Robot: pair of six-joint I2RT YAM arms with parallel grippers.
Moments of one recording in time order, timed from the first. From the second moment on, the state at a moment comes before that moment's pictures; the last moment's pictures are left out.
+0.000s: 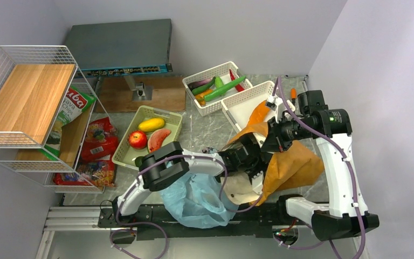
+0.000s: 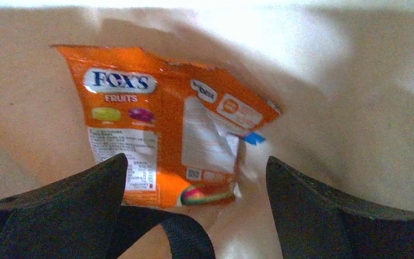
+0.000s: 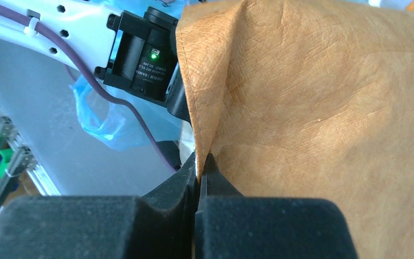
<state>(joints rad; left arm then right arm) -1.22 2.22 1.46 0.27 0.19 1.58 0.08 1.14 1.48 -1.51 -0.70 -0.43</state>
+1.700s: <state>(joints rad) -0.81 1.49 1.30 -0.29 0.83 0.85 0.09 1.01 1.29 -1.22 -0.04 -0.41</state>
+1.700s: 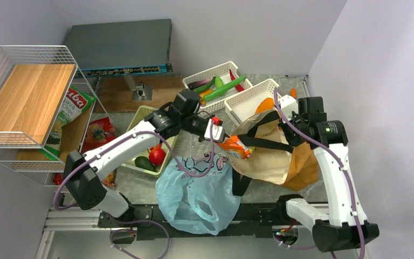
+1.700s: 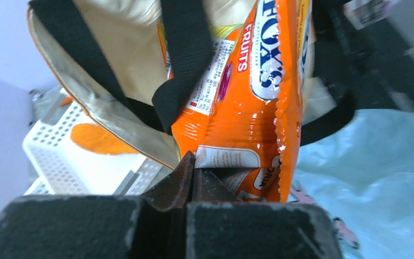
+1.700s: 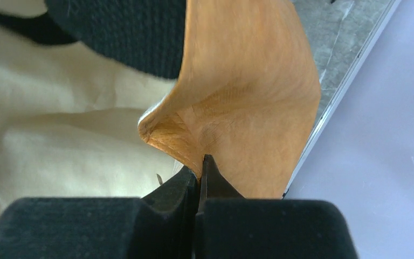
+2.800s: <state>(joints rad) -0.32 1.21 1.76 -0.99 0.24 0.53 0.01 1.05 1.19 -1.09 -0.18 -0.35</state>
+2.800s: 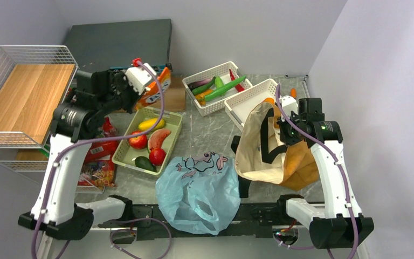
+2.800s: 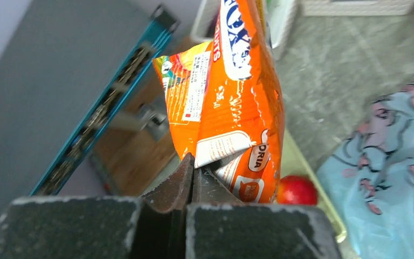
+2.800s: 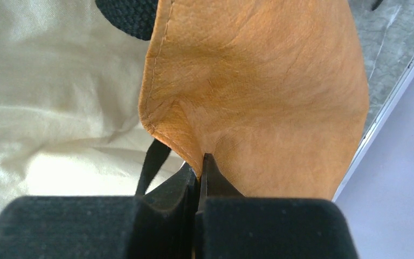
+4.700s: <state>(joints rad) 0.06 1.06 0.80 -0.87 -0.76 2.08 0.01 0.95 1.06 -1.02 -0.24 -0.35</state>
